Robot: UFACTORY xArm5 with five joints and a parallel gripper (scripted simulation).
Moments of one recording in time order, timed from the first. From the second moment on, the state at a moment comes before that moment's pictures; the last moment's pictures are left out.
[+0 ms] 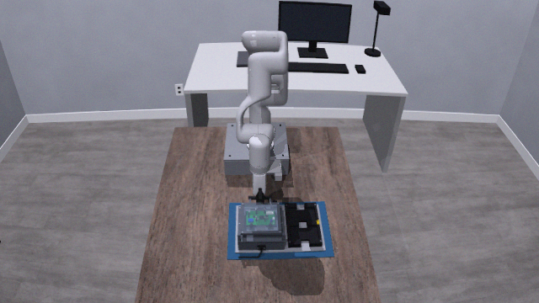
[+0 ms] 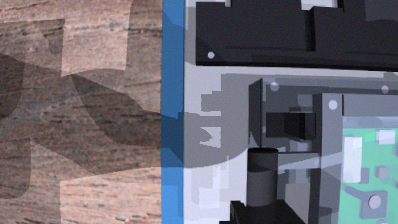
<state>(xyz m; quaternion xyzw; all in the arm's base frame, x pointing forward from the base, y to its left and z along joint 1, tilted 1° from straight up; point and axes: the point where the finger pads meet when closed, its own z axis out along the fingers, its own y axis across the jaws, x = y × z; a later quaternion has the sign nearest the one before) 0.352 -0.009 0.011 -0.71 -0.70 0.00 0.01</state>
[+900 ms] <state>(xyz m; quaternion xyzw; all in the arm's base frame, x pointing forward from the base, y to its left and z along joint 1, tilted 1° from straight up) 0.351 -0.009 0.007 -0.71 -0.70 0.00 0.01</state>
